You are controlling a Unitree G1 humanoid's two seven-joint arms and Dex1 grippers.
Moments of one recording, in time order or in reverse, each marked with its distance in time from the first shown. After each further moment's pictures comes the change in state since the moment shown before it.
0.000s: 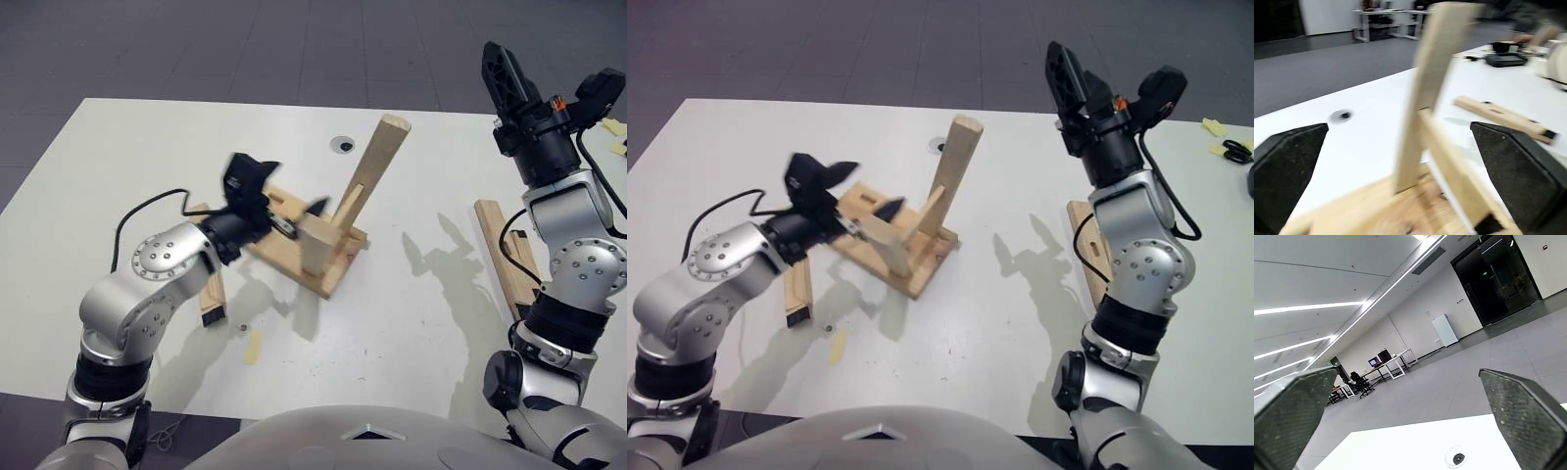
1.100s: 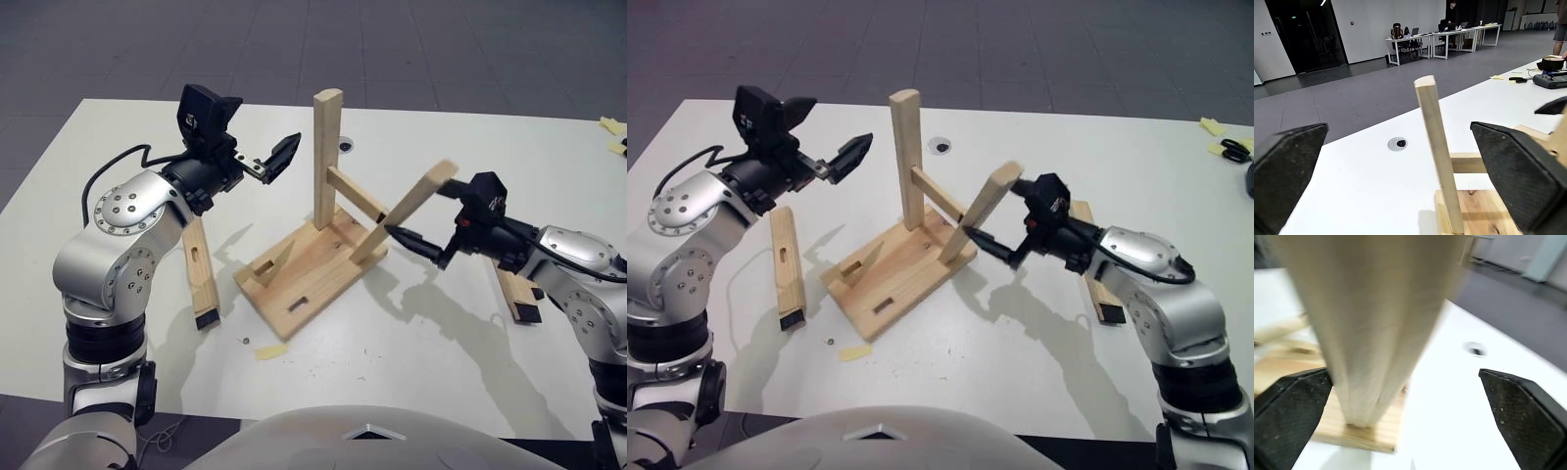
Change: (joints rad) left arm -0.056 -0.033 0.168 0.206 0.206 -0.033 -0.011; right arm 0.205 -0.432 0.414 -0.052 -0.642 -0.184 0.421
